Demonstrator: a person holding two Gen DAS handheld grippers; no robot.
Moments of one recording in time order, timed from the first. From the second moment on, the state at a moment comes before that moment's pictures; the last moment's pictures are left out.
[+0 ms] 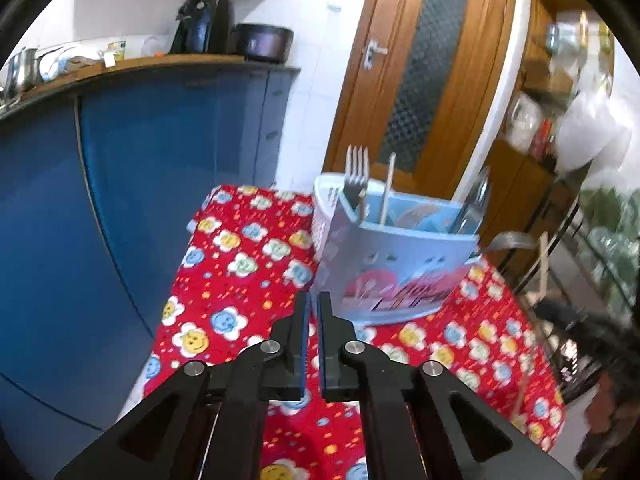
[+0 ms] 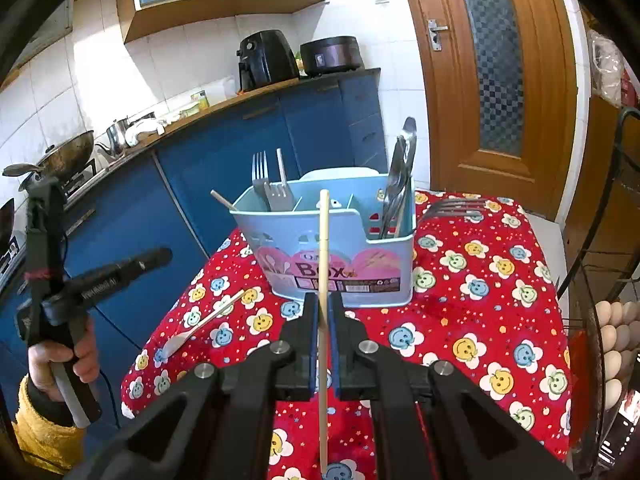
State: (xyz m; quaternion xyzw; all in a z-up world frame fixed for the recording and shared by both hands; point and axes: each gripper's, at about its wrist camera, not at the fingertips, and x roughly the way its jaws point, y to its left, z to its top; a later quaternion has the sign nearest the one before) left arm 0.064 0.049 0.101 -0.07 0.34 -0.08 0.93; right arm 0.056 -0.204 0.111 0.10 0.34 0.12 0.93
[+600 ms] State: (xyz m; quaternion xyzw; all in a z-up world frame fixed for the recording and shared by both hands) left arm 0.101 0.078 0.021 -0.03 0.48 -0.04 0.88; right arm 0.056 -0.209 0.109 0.11 0.34 0.12 0.93
